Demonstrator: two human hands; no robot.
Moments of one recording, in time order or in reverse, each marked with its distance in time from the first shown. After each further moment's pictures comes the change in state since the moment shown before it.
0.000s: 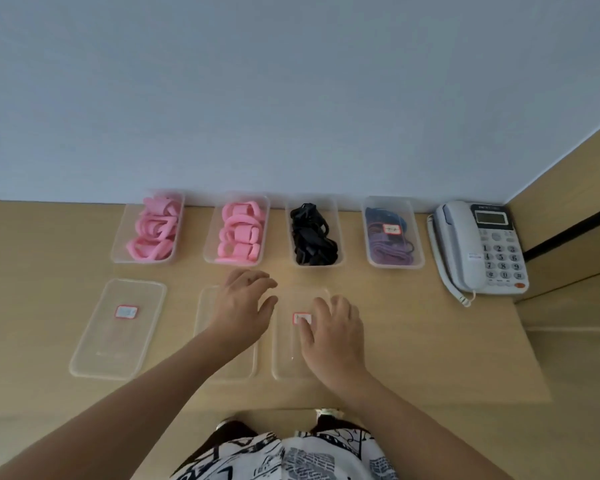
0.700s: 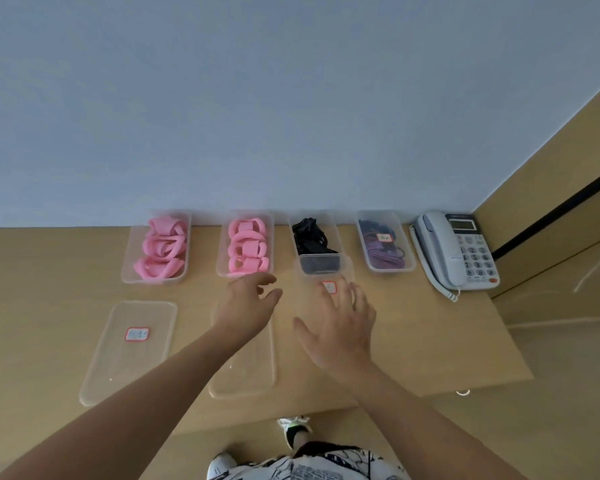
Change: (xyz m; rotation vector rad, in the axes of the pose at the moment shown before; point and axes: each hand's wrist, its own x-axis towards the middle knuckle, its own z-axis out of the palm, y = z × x) left_hand 0.013 -0.013 -0.042 -0.339 -0.240 -0.436; right_hand -0.008 -0.049 -0.022 -0.097 0.167 0.066
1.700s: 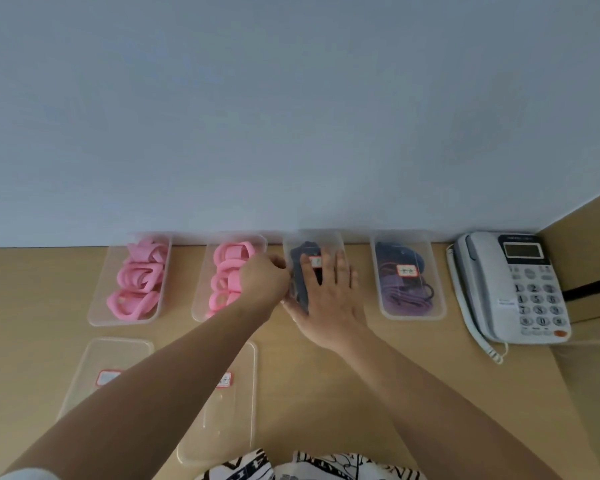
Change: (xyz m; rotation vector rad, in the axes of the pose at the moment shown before) left_hand 0.141 0.067 0.049 -0.001 0.042 -0.408; right_hand 0.163 0.029 0.049 -0.003 -0.299 -0.263
